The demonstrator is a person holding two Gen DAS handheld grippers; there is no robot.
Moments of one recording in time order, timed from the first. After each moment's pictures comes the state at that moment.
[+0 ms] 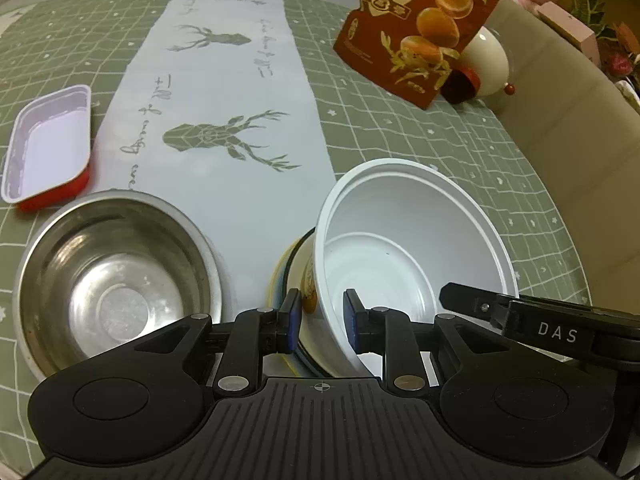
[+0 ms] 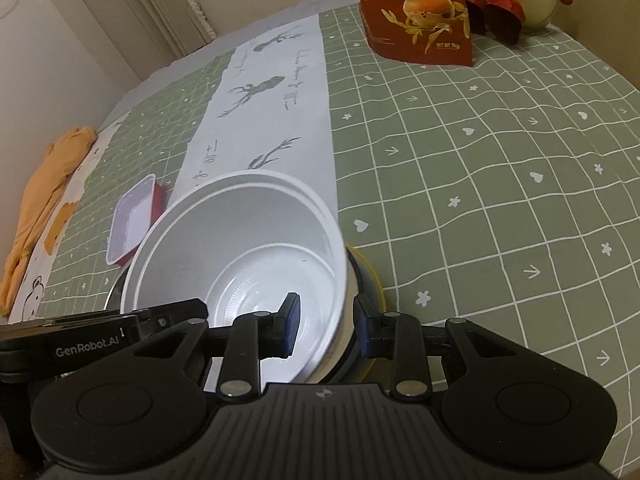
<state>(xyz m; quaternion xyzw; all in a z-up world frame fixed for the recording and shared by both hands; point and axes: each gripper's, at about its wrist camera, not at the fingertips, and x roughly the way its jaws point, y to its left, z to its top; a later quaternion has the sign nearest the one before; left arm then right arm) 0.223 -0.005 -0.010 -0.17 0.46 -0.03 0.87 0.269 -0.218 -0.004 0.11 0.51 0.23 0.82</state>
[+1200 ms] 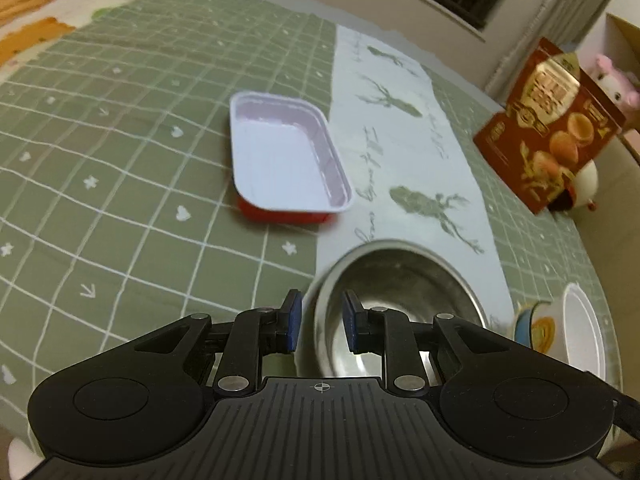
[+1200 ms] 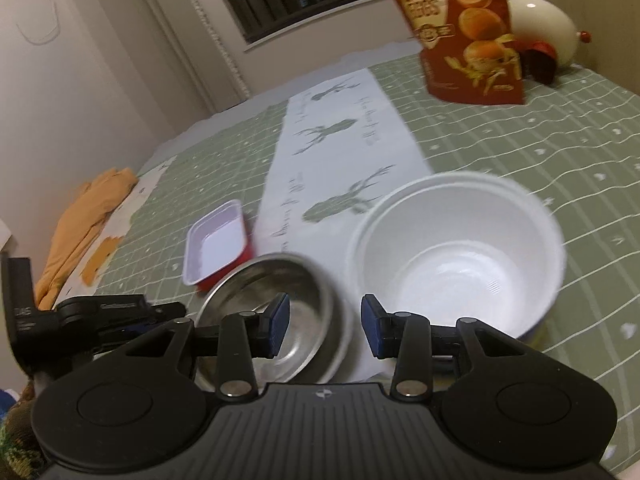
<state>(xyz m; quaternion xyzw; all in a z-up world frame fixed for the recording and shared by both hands) 0.154 0.205 -0.040 -0.26 0.40 0.08 0.88 0.169 -0.113 0.021 0.16 0.41 0.24 0.87</state>
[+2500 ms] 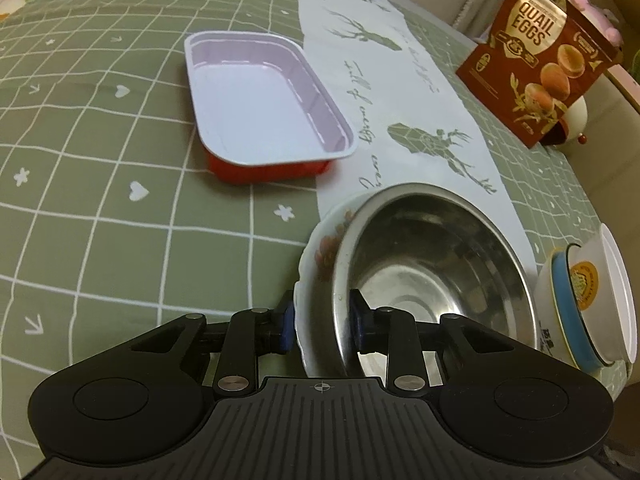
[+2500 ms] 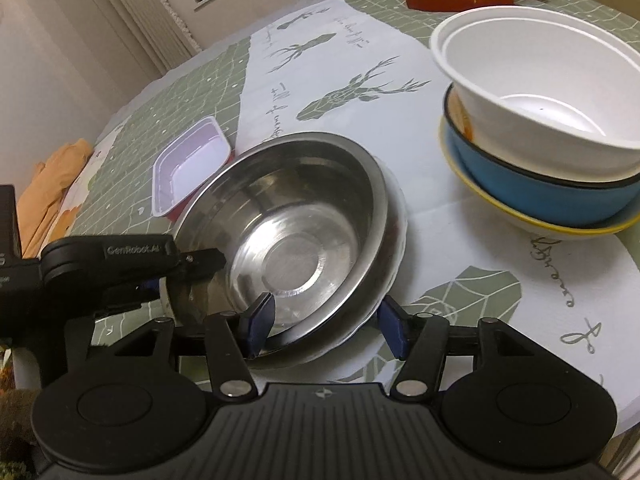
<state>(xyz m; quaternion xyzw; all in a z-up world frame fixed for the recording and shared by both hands) 0.188 0.217 -0.091 -0.22 0.45 0.01 0.86 0.151 -0.017 -0.051 0.17 0.49 0.18 0.84</state>
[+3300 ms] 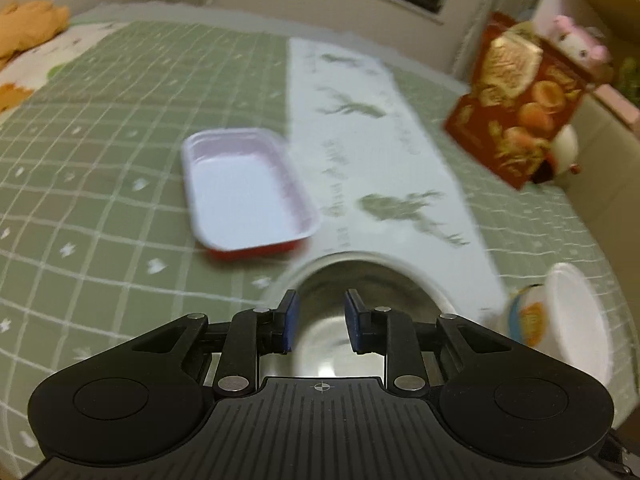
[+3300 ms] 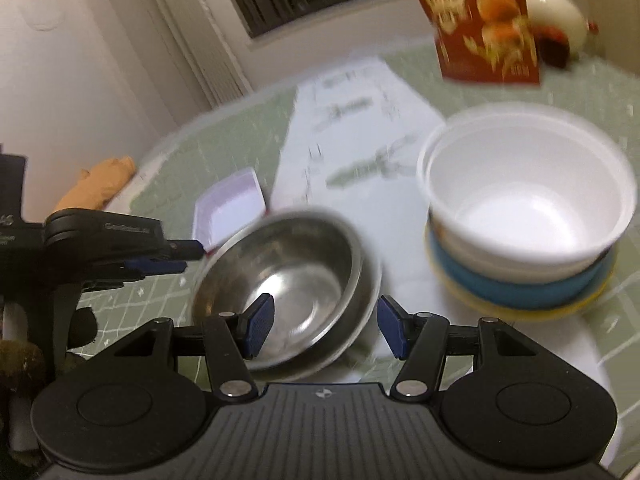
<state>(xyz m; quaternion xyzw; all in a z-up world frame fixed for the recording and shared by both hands) 0.170 0.176 -0.012 -0.18 0.37 0.04 0.91 0.137 -0.074 -0.008 0.15 0.38 0.25 0.88</state>
